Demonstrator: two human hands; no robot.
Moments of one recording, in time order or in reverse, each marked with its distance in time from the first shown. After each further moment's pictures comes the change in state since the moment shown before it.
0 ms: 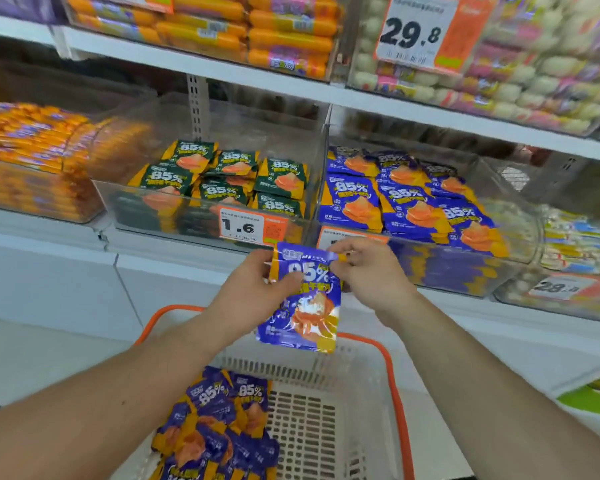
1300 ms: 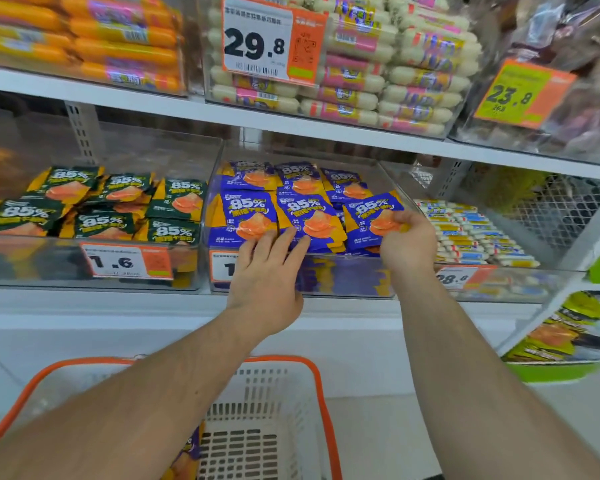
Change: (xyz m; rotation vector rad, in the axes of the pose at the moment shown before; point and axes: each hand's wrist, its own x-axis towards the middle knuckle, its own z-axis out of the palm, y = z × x) left_hand 0.066 0.043 0.143 1.098 0.165 0.698; right_hand 0.031 0.035 -0.164 0.021 0.823 0.162
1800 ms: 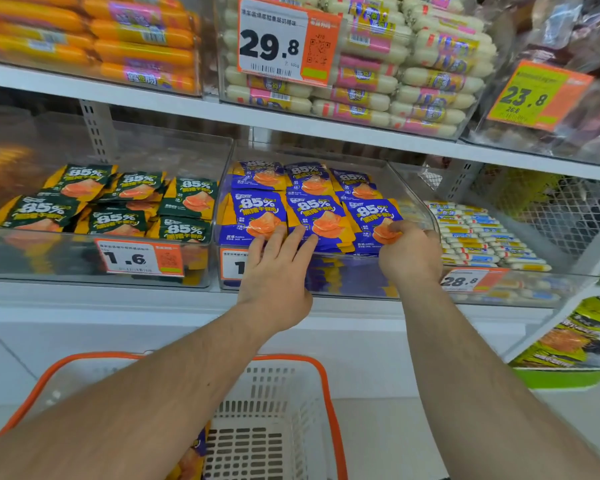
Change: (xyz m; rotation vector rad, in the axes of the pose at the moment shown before) left_hand 0.003 0.004 -0.012 -0.014 -0.099 -0.032; right_hand -0.001 0.009 0.000 -0.564 -0.055 -0.132
